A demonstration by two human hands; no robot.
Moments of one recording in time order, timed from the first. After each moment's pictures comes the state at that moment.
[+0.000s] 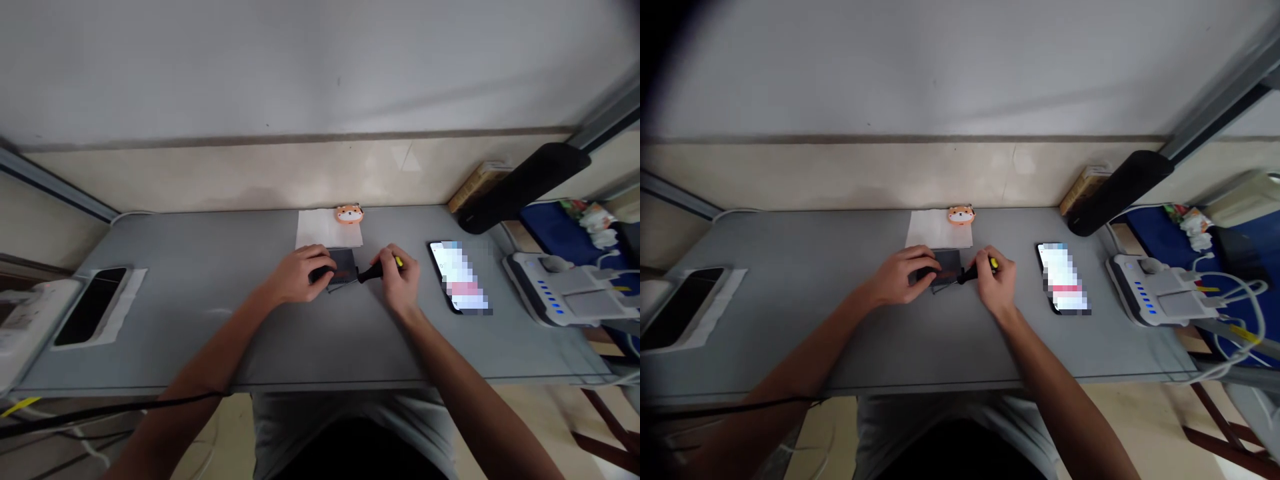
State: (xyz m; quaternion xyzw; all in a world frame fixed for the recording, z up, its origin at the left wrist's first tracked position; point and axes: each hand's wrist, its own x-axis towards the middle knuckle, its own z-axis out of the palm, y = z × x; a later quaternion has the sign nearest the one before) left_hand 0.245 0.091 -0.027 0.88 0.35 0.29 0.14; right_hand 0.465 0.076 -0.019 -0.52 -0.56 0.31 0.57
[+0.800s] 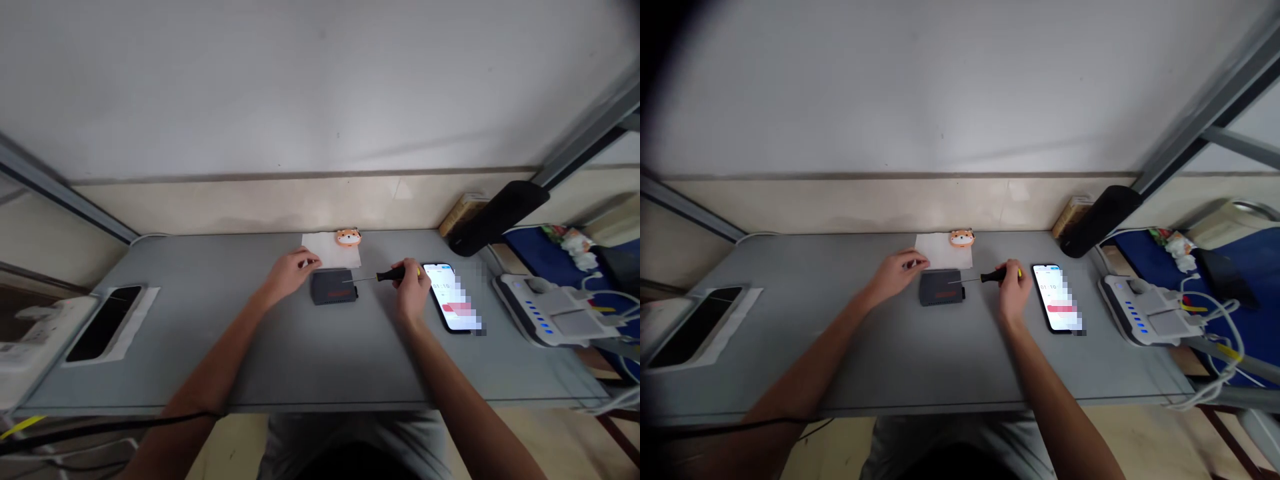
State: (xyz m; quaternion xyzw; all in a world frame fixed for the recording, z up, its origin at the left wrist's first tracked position) left_hand 0.223 0.128 -0.034 0.79 0.49 0.32 0.16; right_hand 0.480 0.097 -0.022 -0.61 -0.31 0.34 0.64
